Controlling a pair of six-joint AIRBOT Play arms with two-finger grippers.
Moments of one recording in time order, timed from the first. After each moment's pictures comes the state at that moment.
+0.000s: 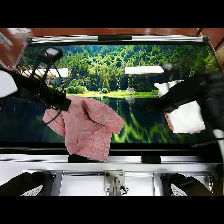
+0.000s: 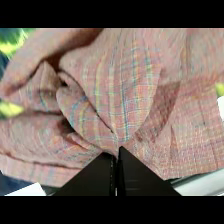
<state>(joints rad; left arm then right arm) -0.54 -1.12 1.49 1.60 -1.54 -1.62 0.26 -1.13 1.17 1.85 -1.35 -1.48</state>
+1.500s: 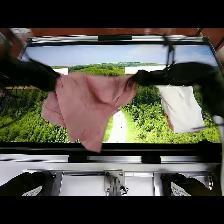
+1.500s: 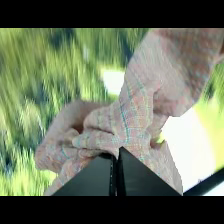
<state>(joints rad) -0.58 -1.08 1.83 1.61 -1.37 -1.59 0.15 -1.17 1.38 2.40 -1.00 -1.86</state>
